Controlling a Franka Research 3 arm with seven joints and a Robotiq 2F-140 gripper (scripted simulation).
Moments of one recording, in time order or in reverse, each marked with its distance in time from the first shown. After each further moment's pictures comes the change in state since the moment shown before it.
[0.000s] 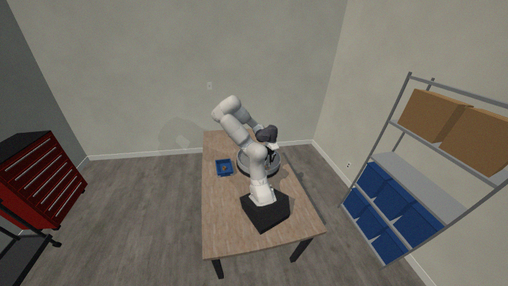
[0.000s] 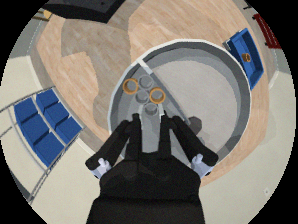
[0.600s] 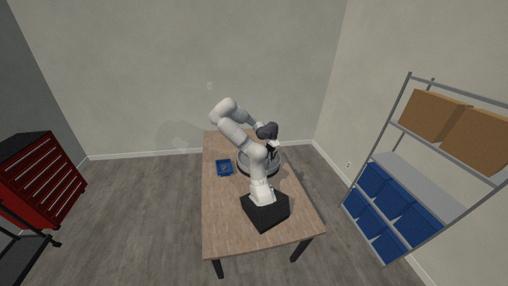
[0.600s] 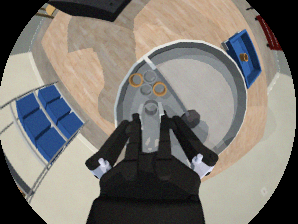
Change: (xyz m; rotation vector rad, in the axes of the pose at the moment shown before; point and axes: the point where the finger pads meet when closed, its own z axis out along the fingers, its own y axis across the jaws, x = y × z) arm -0.008 -0.006 -0.029 0.016 -0.025 -0.019
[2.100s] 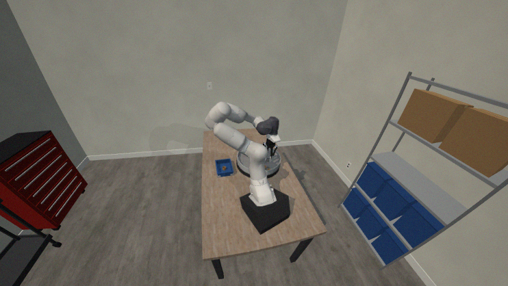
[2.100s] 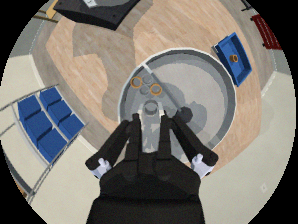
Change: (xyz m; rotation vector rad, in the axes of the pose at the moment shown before) arm 0.006 0.006 -0.045 -0.017 0.023 0.011
